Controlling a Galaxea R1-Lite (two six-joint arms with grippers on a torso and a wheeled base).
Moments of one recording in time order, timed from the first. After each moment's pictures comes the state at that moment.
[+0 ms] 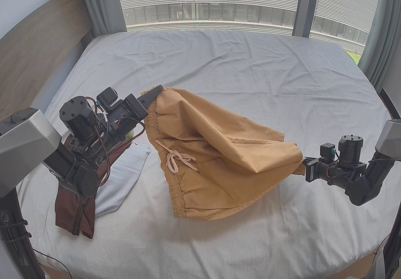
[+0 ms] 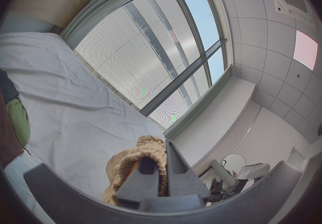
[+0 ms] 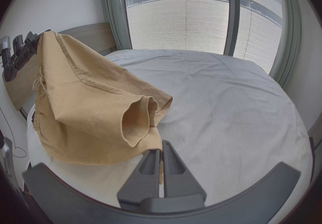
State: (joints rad) left arm -0.30 2.11 -0.89 -1.55 -0.40 -0.77; right arm 0.08 2.12 -0.56 -1.14 0.19 -0.13
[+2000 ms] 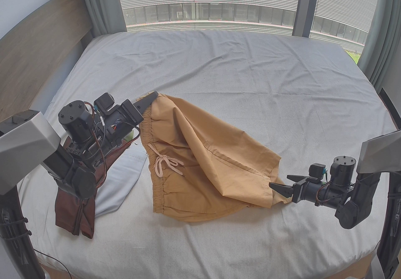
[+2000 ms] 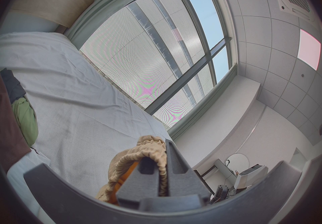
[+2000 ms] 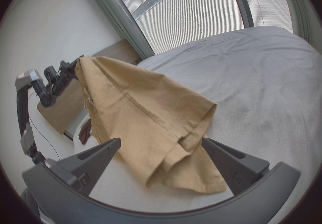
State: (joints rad) left arm -0.26 2.13 -0.86 -1.55 -0.41 -0.76; right arm 0.17 2.28 -0.38 -1.53 0.48 0.18
